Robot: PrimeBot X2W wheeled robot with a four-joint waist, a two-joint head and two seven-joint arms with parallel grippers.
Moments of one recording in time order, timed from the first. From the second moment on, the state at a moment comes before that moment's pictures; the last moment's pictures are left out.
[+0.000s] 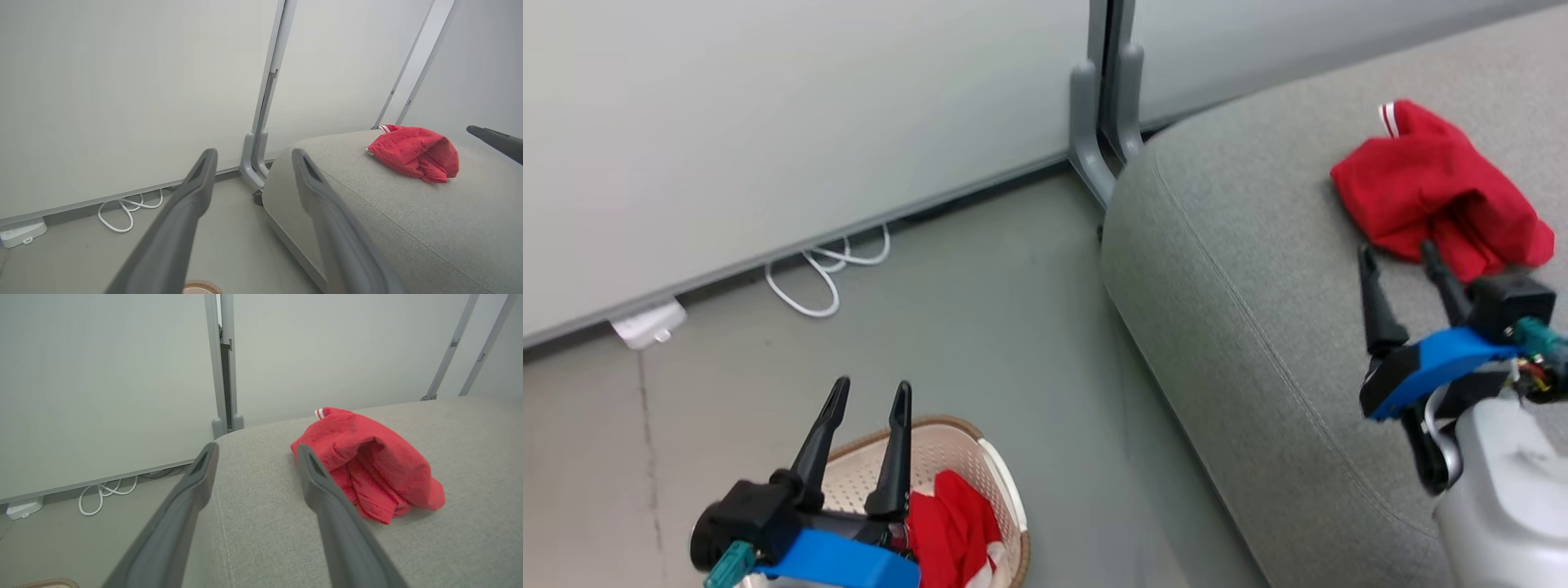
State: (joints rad) left arm -0.04 0.12 -0.23 0.13 -0.34 -0.13 -0.26; right arm -0.57 -0.19 -0.04 0.76 0.15 0.13 -0.25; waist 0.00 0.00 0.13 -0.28
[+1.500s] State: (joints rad) left arm 0.10 0.09 0.00 0.23 -0.32 -0.13 -0.26; right arm -0.07 -0.05 0.06 0.16 0.10 0.13 -0.10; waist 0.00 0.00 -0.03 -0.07
